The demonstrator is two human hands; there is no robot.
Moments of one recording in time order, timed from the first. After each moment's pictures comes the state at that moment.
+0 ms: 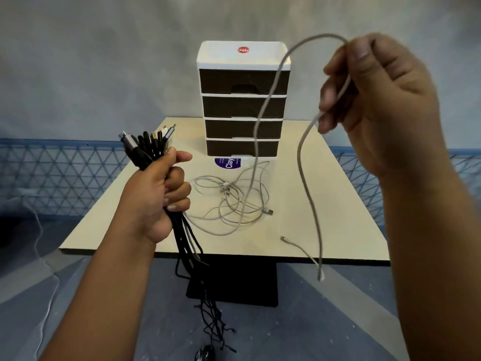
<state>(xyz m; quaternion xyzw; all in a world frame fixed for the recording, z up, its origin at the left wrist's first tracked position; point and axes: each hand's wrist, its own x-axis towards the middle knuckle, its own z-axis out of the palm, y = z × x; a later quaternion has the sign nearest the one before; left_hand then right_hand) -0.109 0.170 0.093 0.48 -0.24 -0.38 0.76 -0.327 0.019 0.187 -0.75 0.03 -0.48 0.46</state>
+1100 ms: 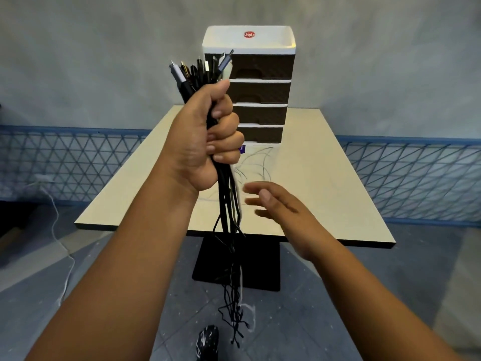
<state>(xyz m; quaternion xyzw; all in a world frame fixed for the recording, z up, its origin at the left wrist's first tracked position) -0.164 0.147 0.145 0.38 -0.36 -0.48 0.71 -0.317 0.067 0.025 -0.73 0.18 -0.23 0.62</state>
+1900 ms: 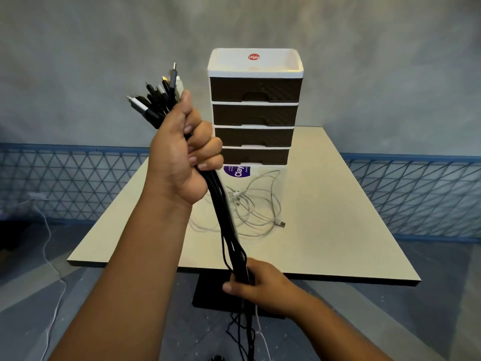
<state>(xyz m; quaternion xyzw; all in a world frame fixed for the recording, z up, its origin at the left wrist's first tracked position) -0.094 0.121 0.146 0.31 -0.31 -0.42 0.80 -0.258 0.069 -0.044 -0.84 0.23 -0.03 0.49</state>
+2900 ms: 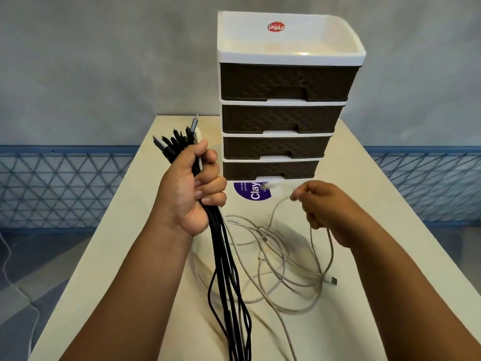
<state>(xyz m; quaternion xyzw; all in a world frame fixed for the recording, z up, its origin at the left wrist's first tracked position) 0.083 0.003 0.075 0.36 -0.16 -0.56 0.73 -0.115 -0.121 0.040 -0.68 0.48 -0.17 0.52</state>
